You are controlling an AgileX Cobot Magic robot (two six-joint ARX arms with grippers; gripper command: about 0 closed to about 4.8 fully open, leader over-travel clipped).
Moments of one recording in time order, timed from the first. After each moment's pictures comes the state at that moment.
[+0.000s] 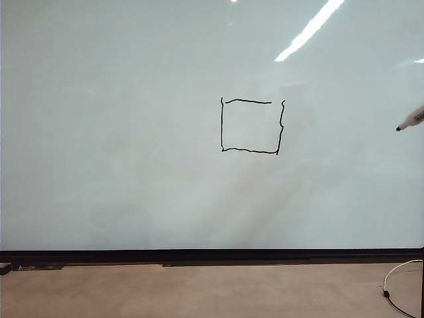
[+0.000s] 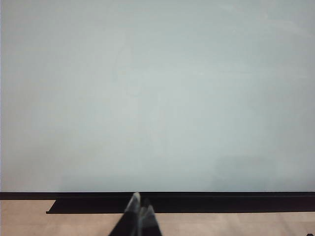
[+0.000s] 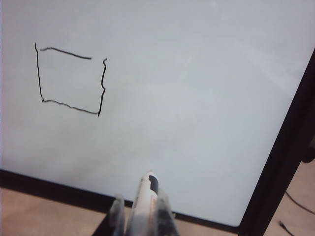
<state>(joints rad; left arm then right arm) 0.00 0.00 0.00 -0.02 0.00 -0.01 0.32 0.04 0.04 0.07 0.09 -0.13</state>
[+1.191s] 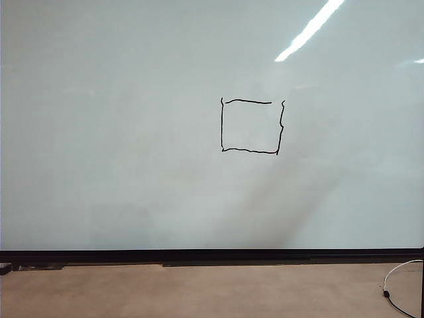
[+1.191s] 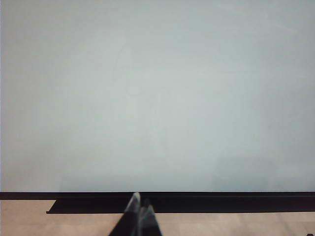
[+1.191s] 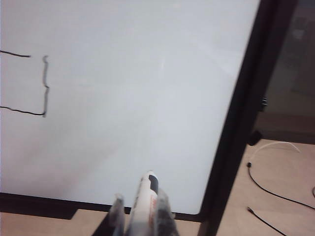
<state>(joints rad) 0.00 0.00 0.00 -0.02 0.00 -0.01 0.09 0.00 0.00 0.09 0.01 -0.11</state>
